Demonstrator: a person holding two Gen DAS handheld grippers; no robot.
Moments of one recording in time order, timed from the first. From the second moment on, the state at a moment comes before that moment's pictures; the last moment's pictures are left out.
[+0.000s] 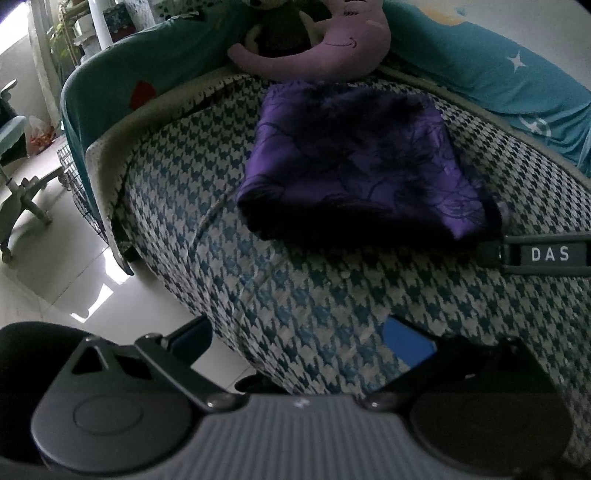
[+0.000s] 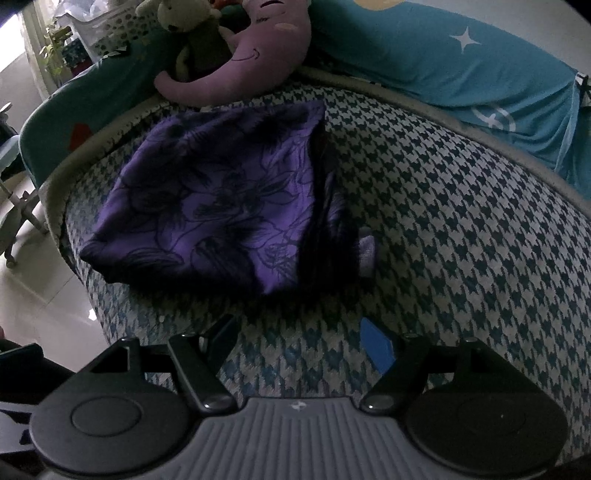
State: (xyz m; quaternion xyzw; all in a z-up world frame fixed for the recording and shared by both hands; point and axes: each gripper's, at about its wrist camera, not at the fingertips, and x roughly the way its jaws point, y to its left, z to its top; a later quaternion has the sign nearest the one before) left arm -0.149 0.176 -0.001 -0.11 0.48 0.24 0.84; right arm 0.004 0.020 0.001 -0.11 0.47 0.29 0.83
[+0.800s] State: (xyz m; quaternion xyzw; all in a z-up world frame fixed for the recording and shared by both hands) left arm -0.152 0.172 0.005 -0.10 0.48 0.24 0.84; right arm 0.003 0.018 0.003 -0.11 0.47 0.29 0.83
